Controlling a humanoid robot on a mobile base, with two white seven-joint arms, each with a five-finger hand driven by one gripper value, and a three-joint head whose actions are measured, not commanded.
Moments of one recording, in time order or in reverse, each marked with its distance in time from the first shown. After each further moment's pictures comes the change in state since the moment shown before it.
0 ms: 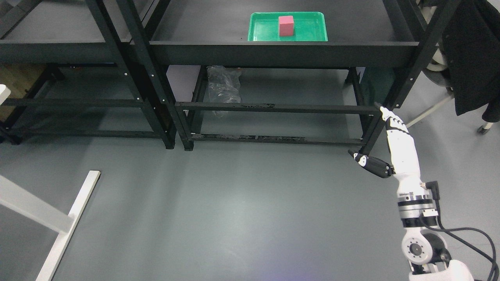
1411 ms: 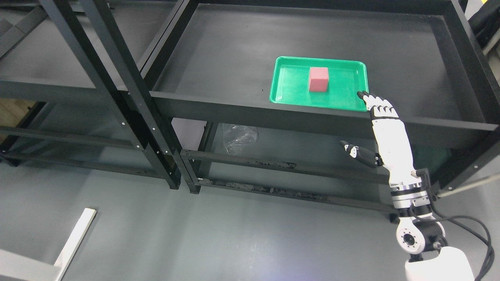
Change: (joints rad) left arm 0.000 0.000 0.000 0.000 0.000 0.000 0.000; right arm -0.059 0.018 0.000 -0.001 0.153 -0.066 -0.010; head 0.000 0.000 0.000
